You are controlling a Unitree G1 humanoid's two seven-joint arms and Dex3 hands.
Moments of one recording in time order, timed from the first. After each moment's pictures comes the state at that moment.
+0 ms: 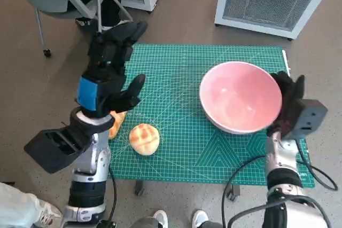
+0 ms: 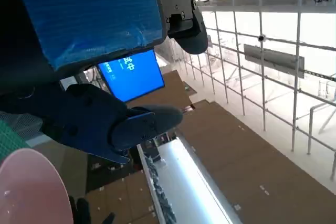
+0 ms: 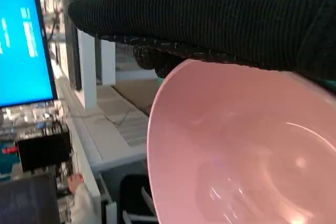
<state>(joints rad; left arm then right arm) -0.46 0.12 0.11 0.07 -0.28 -0.40 -0.38 -0.80 -0.21 -0.36 1.30 0.11 -0.49 -0.01</state>
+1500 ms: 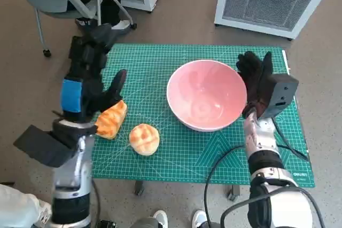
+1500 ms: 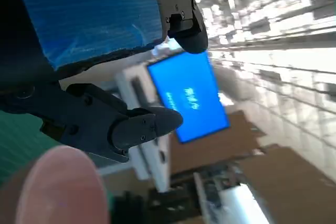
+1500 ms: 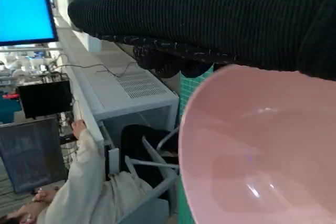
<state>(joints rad) -0.34 0.27 0.16 -0.19 -0.11 0.04 -0.16 -0.96 -0.14 -0.28 1.28 0.10 -0.46 -0.02</state>
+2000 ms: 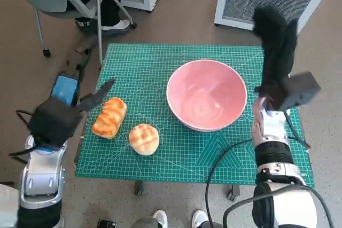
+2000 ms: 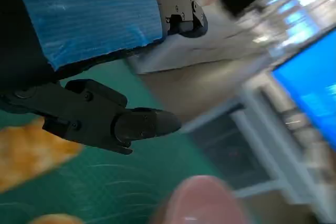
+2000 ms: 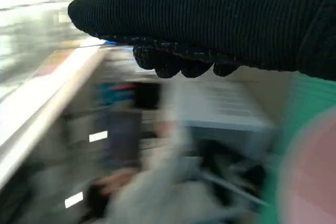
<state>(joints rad) -0.34 0.50 0.04 -0.35 0.16 0.63 -0.20 -0.94 -0.16 -0.18 0.97 0.03 -0.91 0.04</state>
